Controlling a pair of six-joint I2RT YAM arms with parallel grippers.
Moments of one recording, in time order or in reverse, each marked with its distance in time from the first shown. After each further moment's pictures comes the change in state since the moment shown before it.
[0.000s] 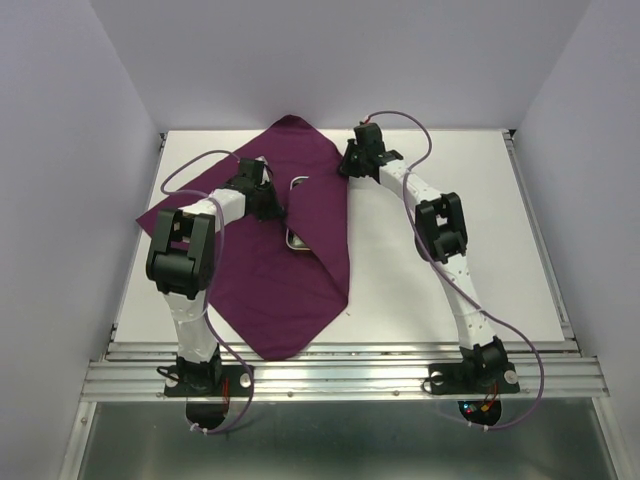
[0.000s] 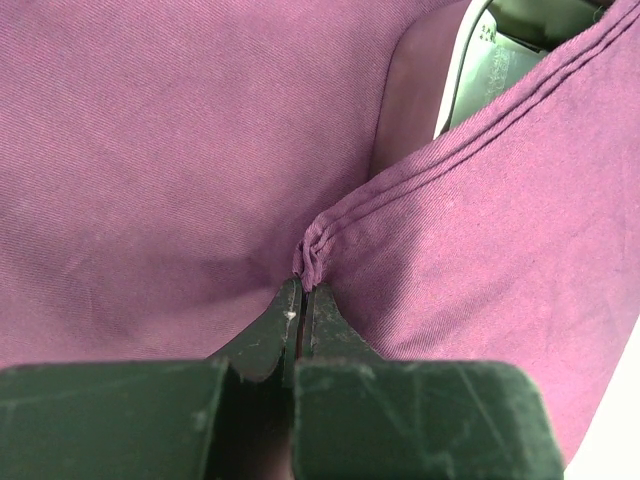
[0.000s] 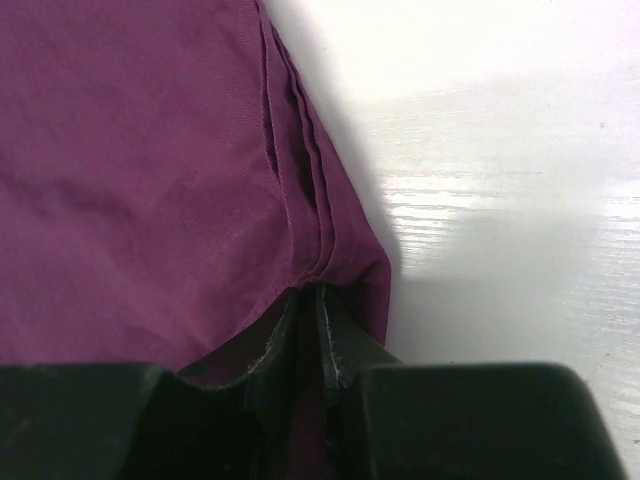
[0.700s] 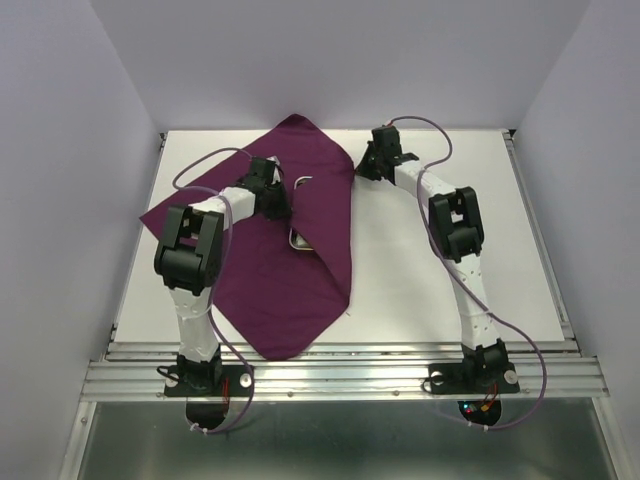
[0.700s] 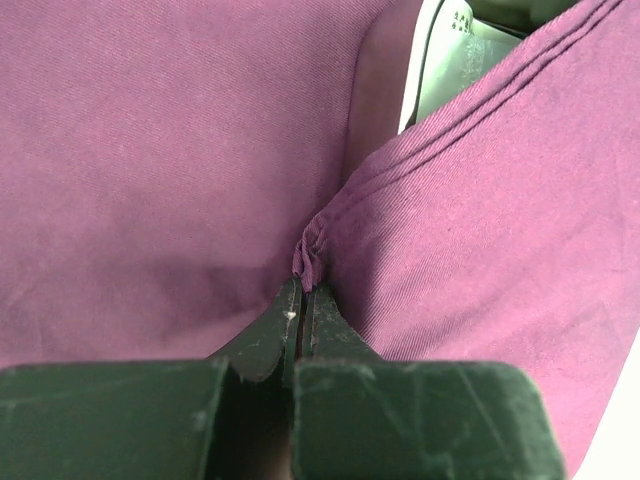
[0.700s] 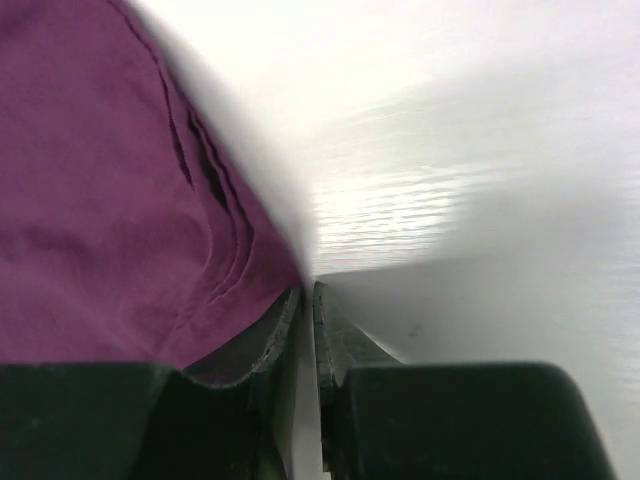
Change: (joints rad) left arm -0.052 0.044 0.042 -0.005 0.000 0.018; right arm -0.063 -0.118 -0.236 0.075 0.029 0.080
